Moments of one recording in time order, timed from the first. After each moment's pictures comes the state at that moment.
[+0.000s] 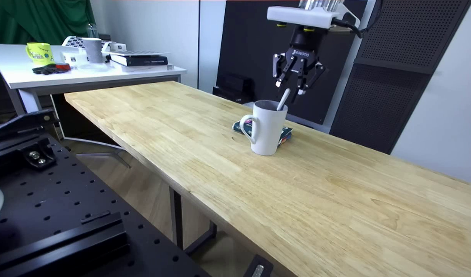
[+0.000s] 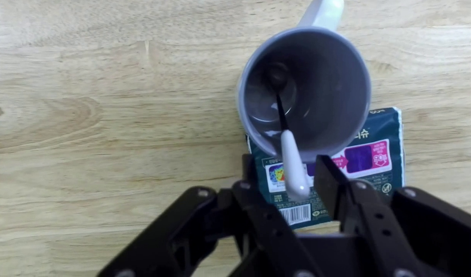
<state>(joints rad) -0.17 0.52 -0.07 -1.91 0.11 2.28 -0.16</state>
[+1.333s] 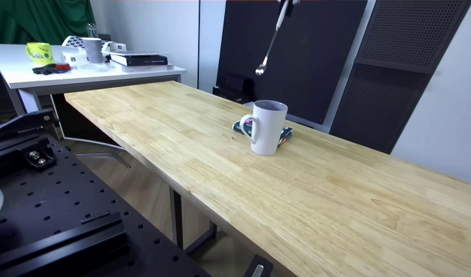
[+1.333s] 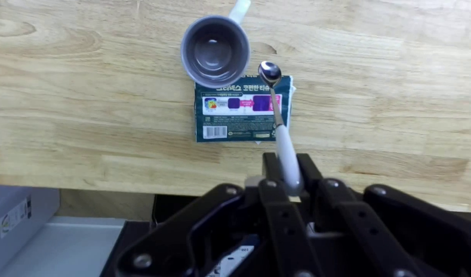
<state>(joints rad) -0.12 0.19 -0.02 -1.87 0.10 2.04 -0.22</state>
